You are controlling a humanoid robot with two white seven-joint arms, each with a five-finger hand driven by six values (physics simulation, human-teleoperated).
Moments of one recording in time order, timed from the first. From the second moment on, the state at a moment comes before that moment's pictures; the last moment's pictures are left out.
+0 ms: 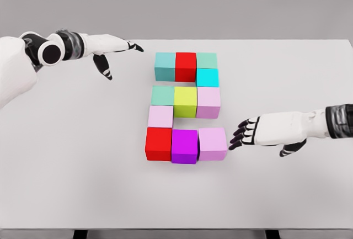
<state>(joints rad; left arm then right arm) -1.13 0.52 -1.17 -0.96 -0.22 -0.23 -0.49 -0.75 -1.08 1.00 -1.75 0.20 -0.61 0.61</state>
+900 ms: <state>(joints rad) -1.12 0.52 -1.16 -0.96 -0.22 -0.24 -0.49 -0.75 -1.06 1.01 -1.76 0.20 -0.61 0.61</state>
